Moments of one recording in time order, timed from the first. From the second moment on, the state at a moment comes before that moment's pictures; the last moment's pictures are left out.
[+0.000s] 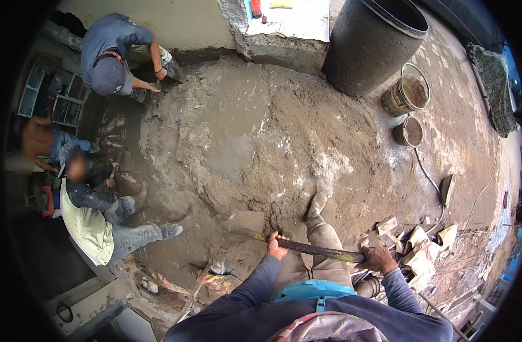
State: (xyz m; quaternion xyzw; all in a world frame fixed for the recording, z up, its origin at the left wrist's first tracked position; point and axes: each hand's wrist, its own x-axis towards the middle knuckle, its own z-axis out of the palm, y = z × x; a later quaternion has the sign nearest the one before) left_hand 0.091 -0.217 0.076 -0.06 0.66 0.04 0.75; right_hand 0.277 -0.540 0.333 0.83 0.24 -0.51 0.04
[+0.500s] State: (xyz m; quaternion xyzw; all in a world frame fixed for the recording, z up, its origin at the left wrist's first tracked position) left_hand 0.279 -0.377 0.072 0.23 0.57 -0.23 0.76; right_hand 0.075 -0.656 0.276 0.89 -0.06 -0.38 -0.25
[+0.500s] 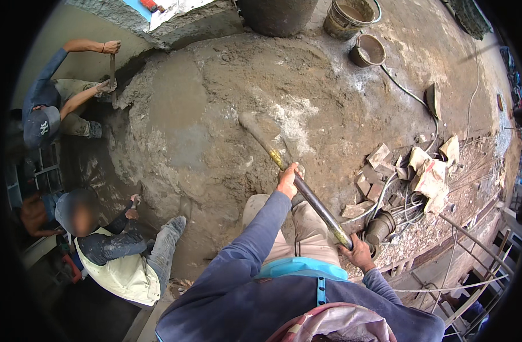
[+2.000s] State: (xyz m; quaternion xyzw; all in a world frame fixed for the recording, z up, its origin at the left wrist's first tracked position) left_hand 0.603 -0.045 -0.021 0.47 0.48 -0.13 0.73; right_hand 0.382 -0.311 0.000 0.75 -0.04 -0.51 -0.41
